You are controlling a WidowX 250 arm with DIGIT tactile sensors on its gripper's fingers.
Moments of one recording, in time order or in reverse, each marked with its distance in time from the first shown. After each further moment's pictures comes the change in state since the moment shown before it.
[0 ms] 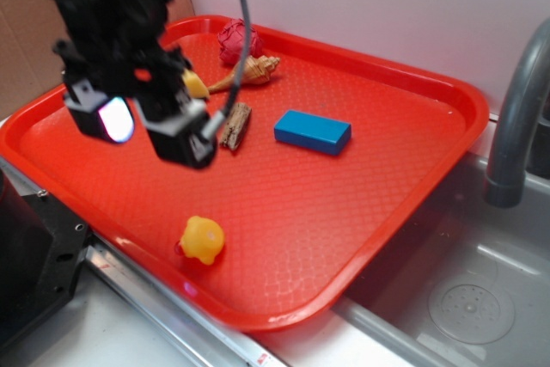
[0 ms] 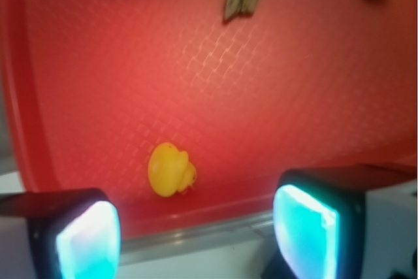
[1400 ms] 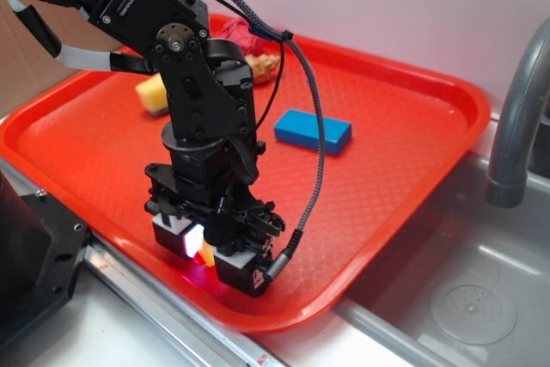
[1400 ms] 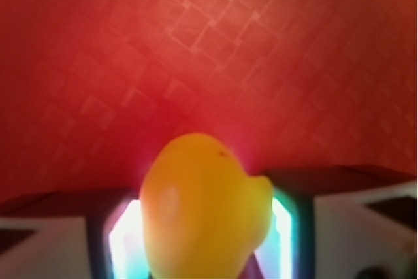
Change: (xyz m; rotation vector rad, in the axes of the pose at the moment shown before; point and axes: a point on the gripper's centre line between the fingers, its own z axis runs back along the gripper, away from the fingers) arm -0.006 -0.022 -0.079 0.123 0.101 -0.030
